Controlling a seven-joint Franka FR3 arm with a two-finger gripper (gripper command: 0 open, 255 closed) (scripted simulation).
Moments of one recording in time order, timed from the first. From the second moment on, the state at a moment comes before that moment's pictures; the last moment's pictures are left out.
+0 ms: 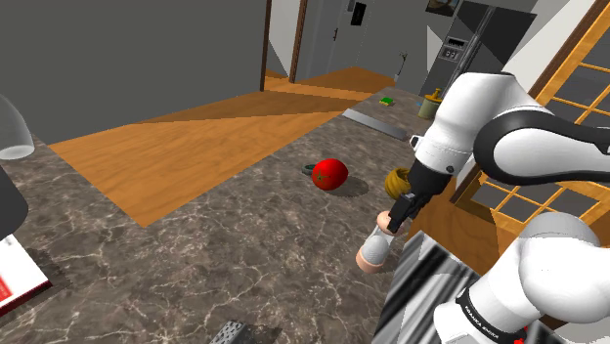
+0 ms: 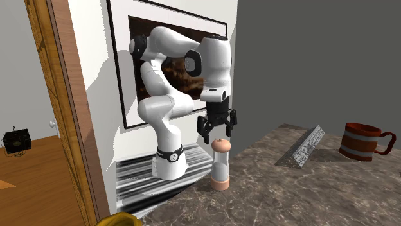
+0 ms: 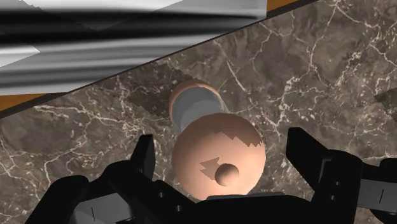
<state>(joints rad) 0.12 -0.94 0.22 -2.87 0.28 1.91 0.15</state>
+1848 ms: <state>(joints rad) 0.12 -0.95 0.21 -2.82 0.27 1.85 0.16</state>
